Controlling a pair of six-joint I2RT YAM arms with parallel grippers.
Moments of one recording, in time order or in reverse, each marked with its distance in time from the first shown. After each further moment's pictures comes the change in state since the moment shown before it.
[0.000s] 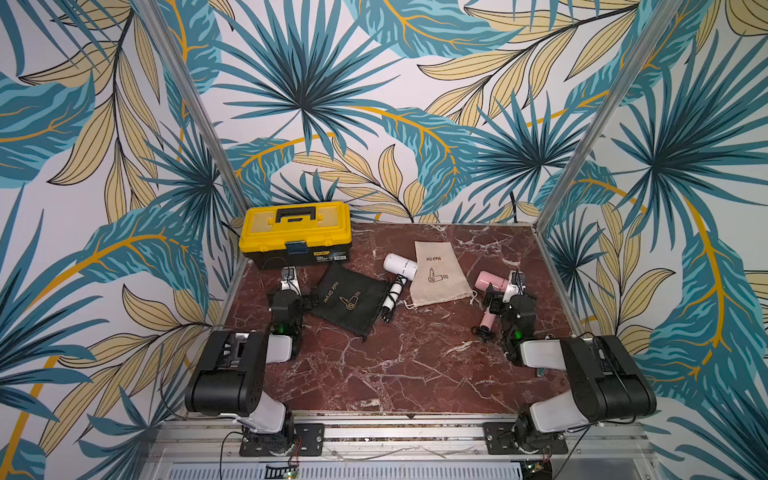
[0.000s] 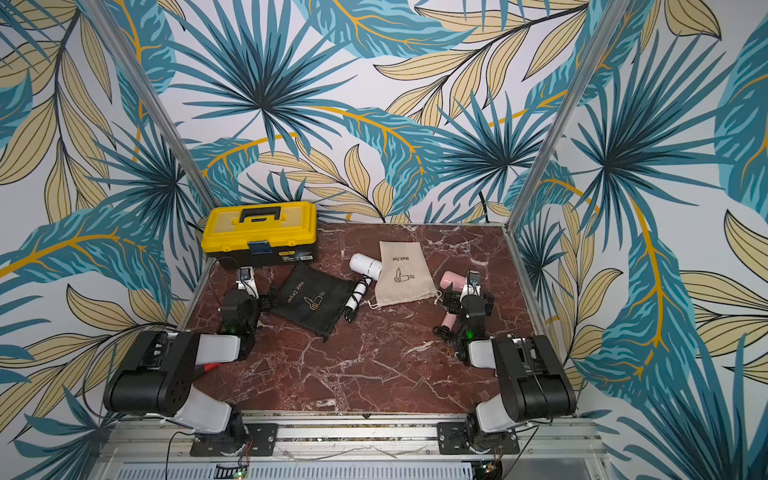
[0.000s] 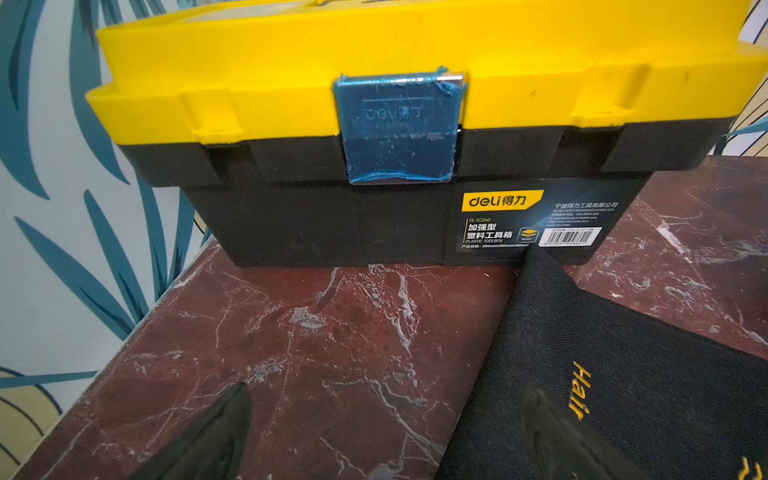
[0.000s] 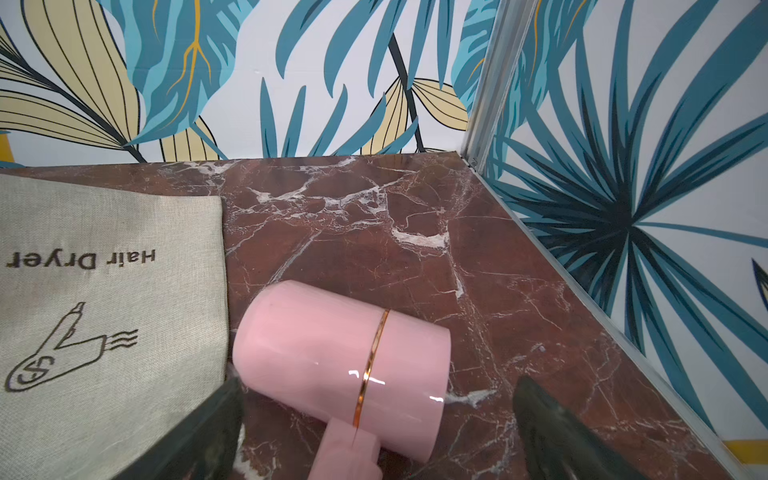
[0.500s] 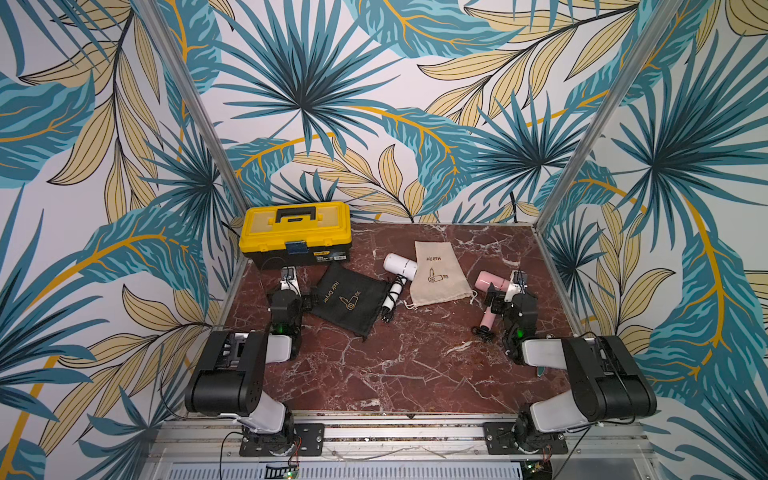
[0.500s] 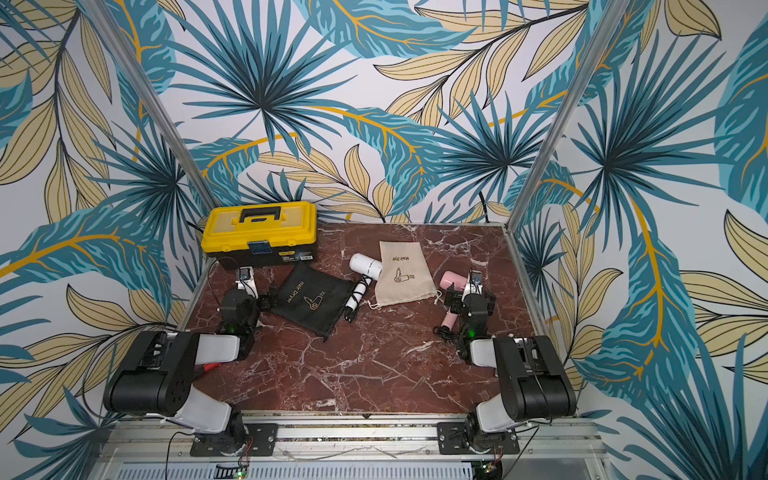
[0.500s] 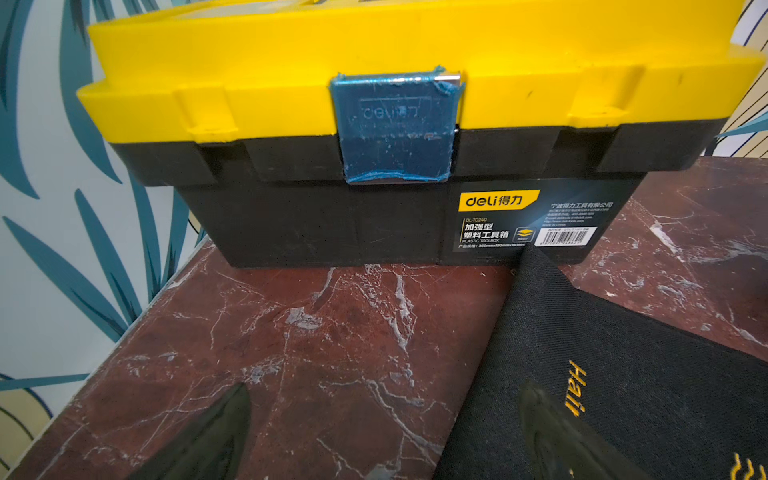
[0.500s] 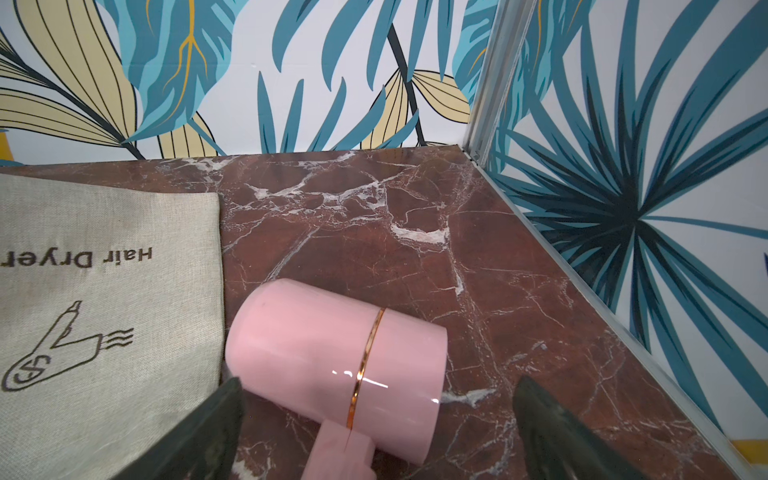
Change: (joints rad) left arm 0.008 0.000 0.000 0.000 0.022 -0.003; right arm -0.027 0.000 0.011 -0.032 -0.042 0.011
